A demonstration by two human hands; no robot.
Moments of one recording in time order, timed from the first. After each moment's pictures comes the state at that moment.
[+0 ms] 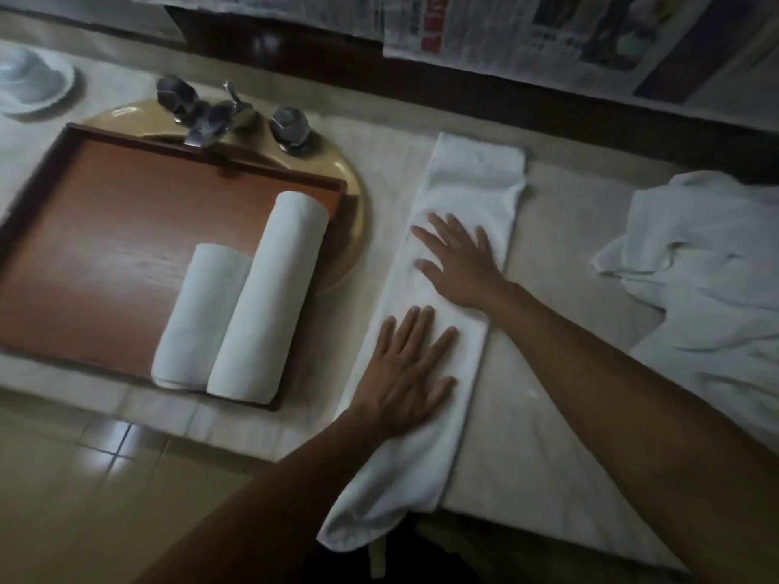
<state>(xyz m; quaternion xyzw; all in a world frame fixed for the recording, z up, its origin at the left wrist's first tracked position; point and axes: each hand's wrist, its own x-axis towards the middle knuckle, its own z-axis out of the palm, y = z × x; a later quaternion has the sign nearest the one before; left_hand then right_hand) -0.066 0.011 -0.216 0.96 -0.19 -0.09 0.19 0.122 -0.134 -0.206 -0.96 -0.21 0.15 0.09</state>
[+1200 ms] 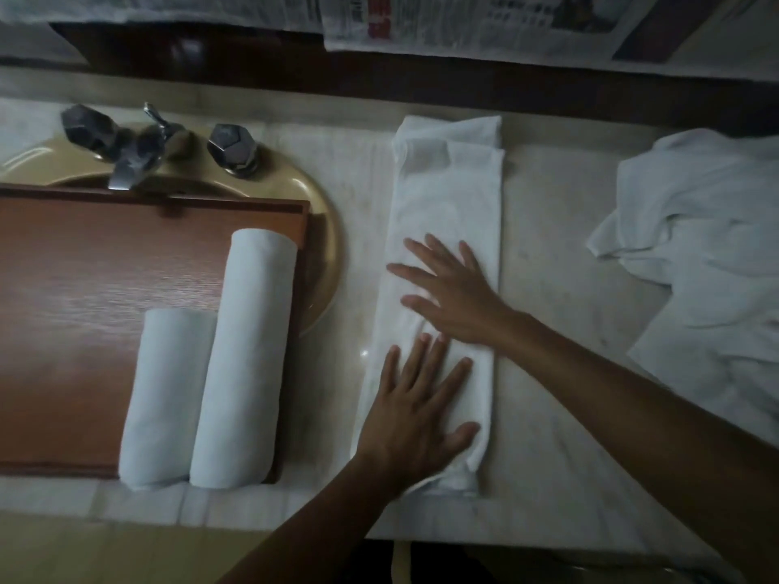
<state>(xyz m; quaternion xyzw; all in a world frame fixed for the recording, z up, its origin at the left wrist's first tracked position) -0.060 0.015 -0.220 0.95 -0.26 -0.07 0.17 0.098 -0.140 -0.213 -0.96 -0.25 0.10 0.11</state>
